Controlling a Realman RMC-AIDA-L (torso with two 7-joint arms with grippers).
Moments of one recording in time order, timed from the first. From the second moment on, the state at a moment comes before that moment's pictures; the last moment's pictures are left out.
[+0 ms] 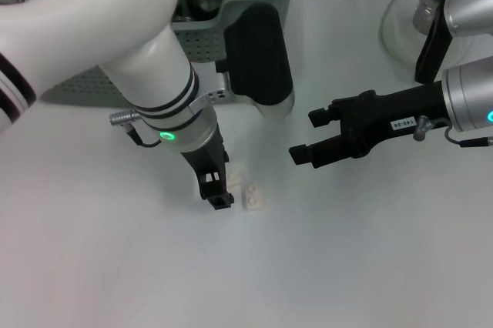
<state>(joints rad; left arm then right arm) -0.68 -2.18 1.71 1.19 2.70 1.42 -2.28 0.66 2.06 -1.19 -0.78 -2.01 -1.41 1.88</state>
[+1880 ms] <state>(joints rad) -0.72 -2.18 1.80 1.15 2.72 1.39 -2.38 0.66 2.06 -1.19 -0.77 -2.01 -1.41 1.85</state>
